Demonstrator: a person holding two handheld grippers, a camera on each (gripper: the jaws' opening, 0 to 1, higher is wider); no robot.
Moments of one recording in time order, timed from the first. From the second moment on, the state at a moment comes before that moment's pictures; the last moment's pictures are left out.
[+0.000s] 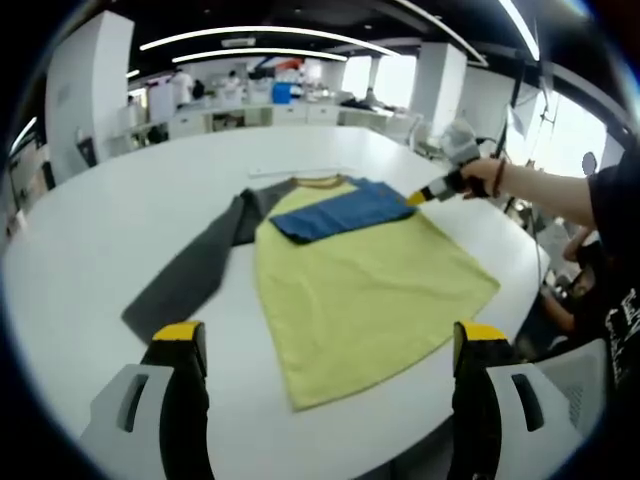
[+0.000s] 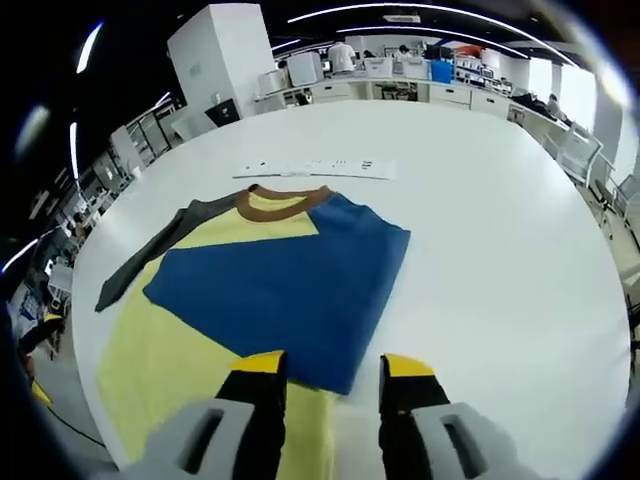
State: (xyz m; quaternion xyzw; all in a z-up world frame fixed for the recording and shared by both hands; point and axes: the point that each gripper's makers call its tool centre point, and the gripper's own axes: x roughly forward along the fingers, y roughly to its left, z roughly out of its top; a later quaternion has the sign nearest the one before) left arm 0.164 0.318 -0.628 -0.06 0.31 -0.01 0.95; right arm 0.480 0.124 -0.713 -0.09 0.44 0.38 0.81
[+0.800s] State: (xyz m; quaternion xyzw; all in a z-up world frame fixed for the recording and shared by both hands) left arm 0.157 0.323 -0.626 -0.06 0.32 0.00 0.95; right arm 0.480 0.119 -0.728 -0.08 0.45 0.36 0.82
